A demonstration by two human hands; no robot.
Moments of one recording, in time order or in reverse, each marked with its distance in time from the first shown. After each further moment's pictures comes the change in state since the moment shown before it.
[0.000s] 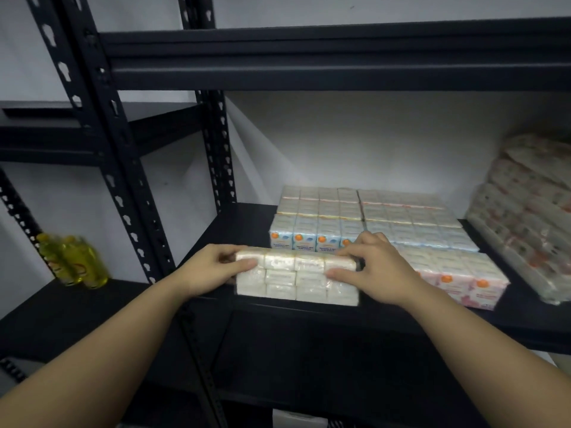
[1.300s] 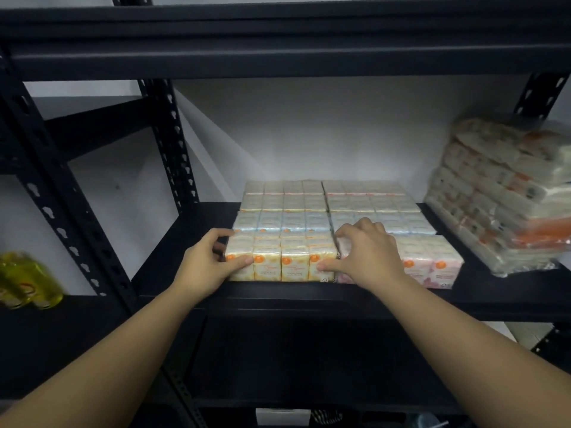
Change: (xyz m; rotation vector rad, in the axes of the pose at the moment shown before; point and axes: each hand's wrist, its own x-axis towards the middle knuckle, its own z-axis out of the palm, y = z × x) left_hand 0.039 0.008 0.055 0.107 0.295 0.113; right_hand -0.007 0.024 -0.008 -0.271 0.154 0.296
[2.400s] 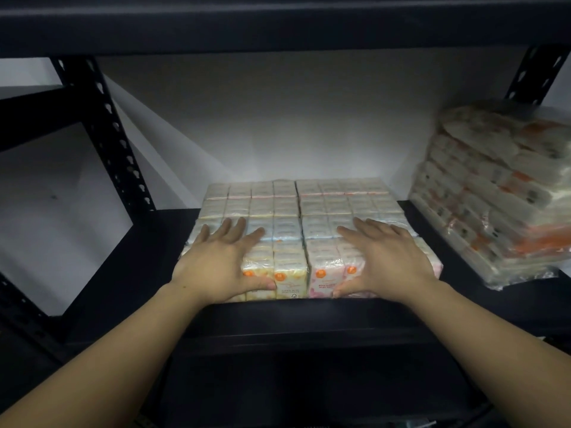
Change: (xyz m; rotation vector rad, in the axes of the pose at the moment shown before) left_hand 0.072 0.049 0.067 0.939 -0.385 0.336; right_hand 0.030 0.083 -0.016 -0.228 -0.211 -0.109
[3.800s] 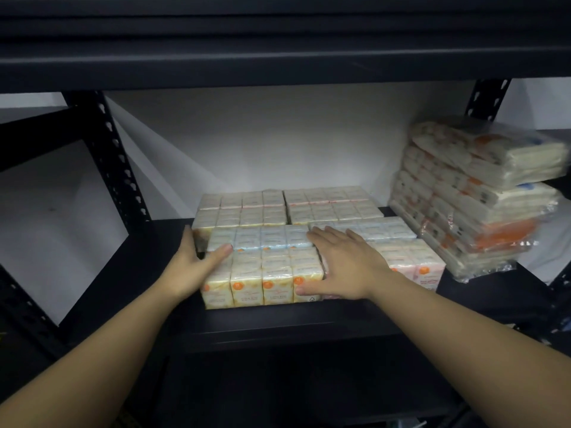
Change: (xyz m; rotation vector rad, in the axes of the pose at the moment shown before) left_hand -0.027 -0.015 0.000 -1.154 0.207 -0.285; right_hand 0.001 -0.024 -0.001 0.081 -0.053 -0.140
